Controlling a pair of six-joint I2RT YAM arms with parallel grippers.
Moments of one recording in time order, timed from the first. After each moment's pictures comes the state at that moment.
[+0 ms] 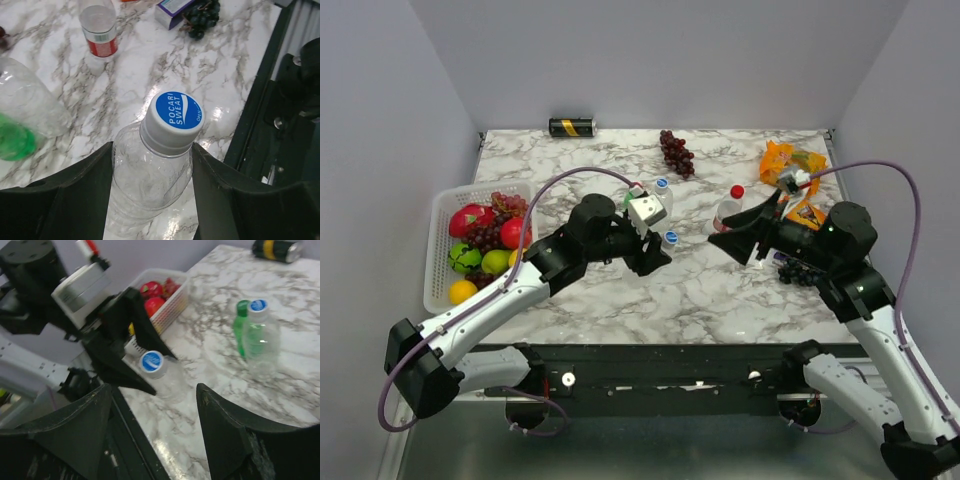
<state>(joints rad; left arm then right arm) -0.80 1.14 1.00 -0.24 0.33 -0.01 0.33 0.75 0.92 -0.21 -0.63 0.38</state>
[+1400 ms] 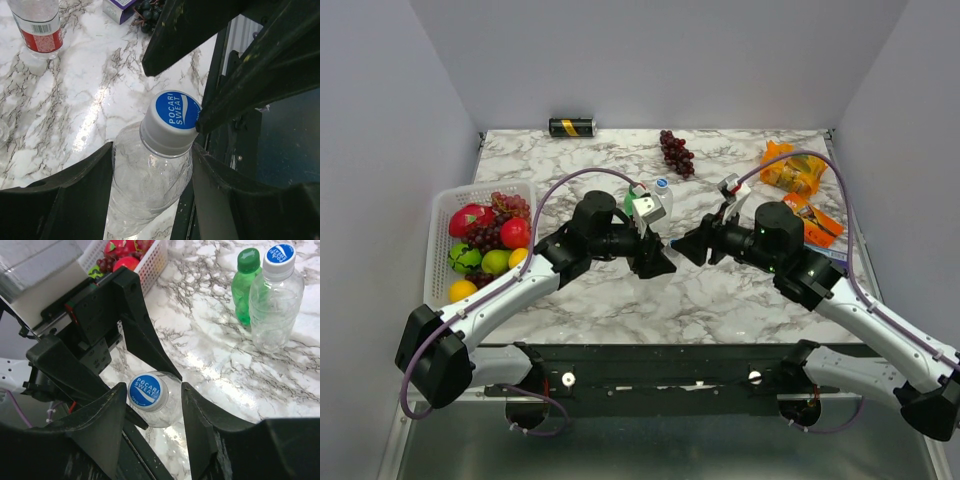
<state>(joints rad) -0.71 1.23 0.92 -0.08 0.66 -0.11 0.75 0.97 0.91 -0.21 -0.20 0.36</state>
